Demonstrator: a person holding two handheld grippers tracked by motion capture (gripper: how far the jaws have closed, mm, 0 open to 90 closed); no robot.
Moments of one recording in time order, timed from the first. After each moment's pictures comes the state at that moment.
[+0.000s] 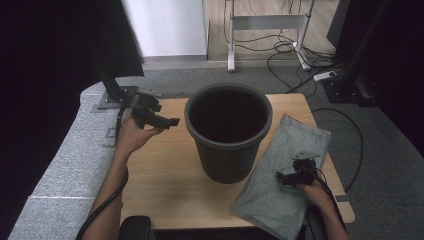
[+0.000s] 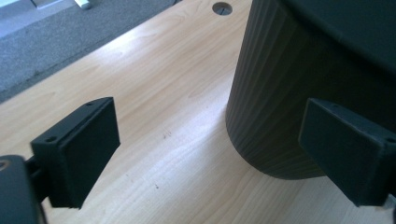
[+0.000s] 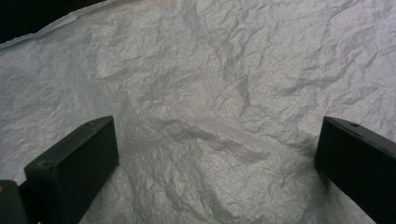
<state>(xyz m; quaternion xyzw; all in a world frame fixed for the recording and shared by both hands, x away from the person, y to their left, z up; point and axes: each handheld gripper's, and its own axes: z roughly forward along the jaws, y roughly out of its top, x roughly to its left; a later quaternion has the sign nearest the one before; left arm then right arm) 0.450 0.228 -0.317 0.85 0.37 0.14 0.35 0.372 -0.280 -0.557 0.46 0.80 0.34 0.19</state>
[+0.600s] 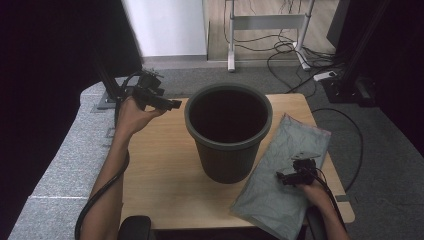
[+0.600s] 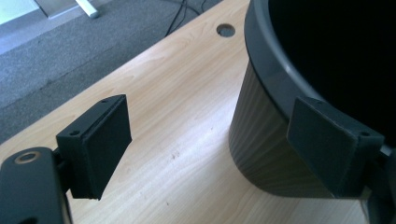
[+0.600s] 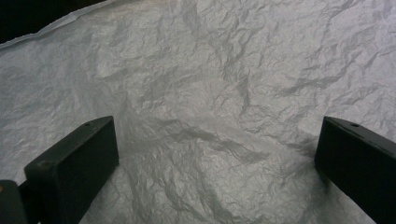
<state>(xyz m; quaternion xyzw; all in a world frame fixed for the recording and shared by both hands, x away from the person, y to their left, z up) 0.470 0.214 -0.268 0.85 0.37 0.14 0.34 0.372 -0.280 -0.557 0.46 0.80 0.34 0.19</state>
